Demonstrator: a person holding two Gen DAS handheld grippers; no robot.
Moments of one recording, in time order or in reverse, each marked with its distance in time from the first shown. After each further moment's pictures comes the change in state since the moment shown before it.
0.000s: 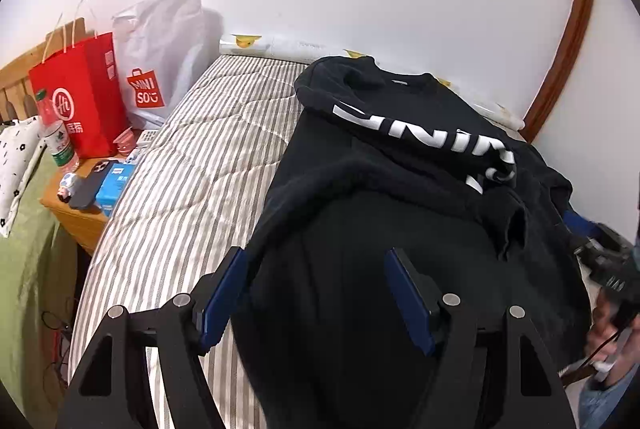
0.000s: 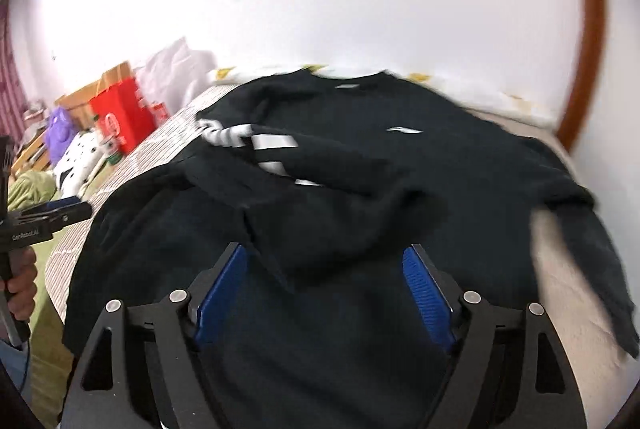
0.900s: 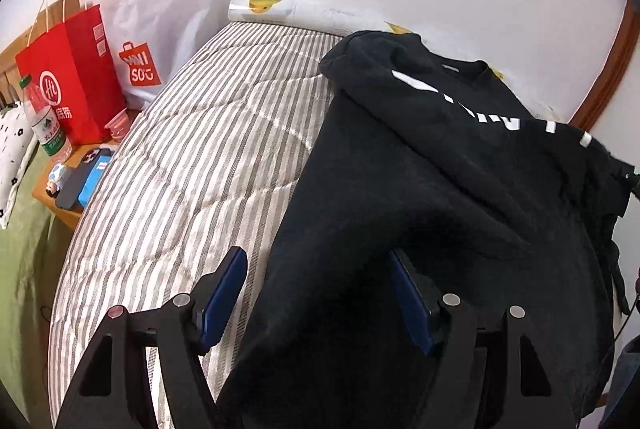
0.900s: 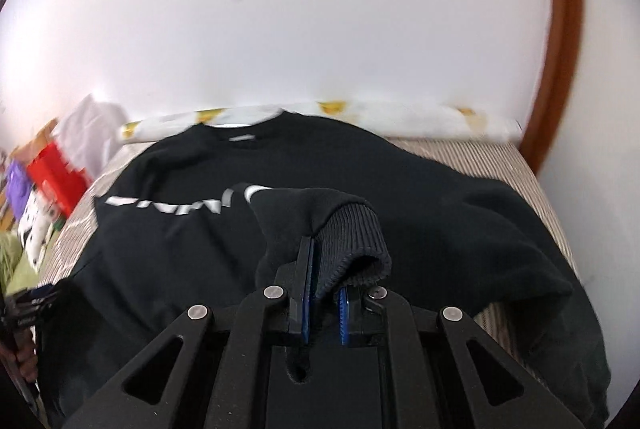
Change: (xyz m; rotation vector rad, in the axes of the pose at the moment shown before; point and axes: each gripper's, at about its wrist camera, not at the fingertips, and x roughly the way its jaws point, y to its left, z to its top) left arm 0.087 0.011 0.041 -0.059 0.098 0.072; right arm 0.046 -0.145 0.086 0.172 -0.014 -0.145
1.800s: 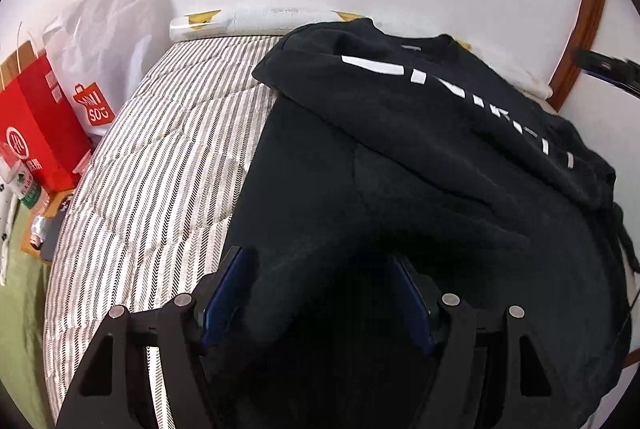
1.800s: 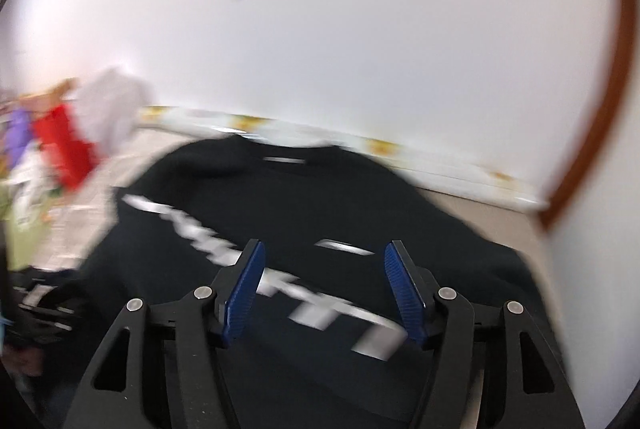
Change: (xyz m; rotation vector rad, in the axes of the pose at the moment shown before) left arm 0.022 -0.035 0.010 0.157 0.002 -0.036; right arm 0.003 0.105 0.040 -0.242 -0.025 0.058
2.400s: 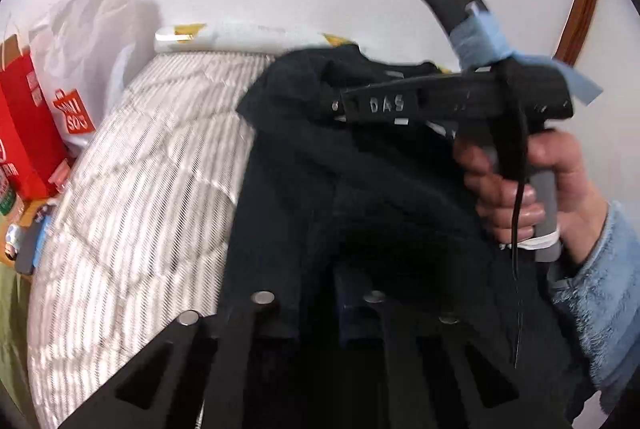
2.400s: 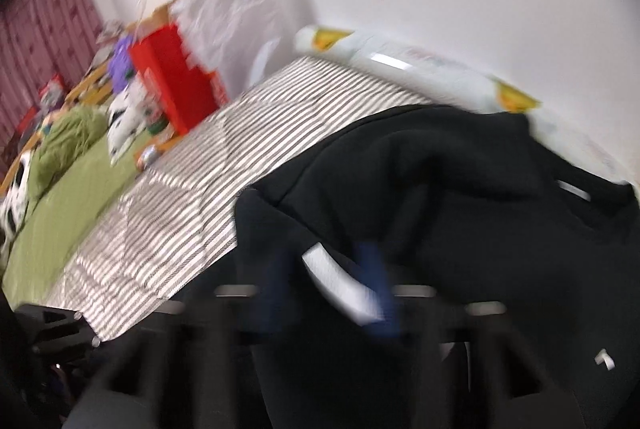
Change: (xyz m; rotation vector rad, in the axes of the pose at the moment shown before) left arm -0.004 0.015 0.012 -0.018 -0.077 -0.108; right arm 0.180 0.194 0.029 -0.233 0.204 0.428
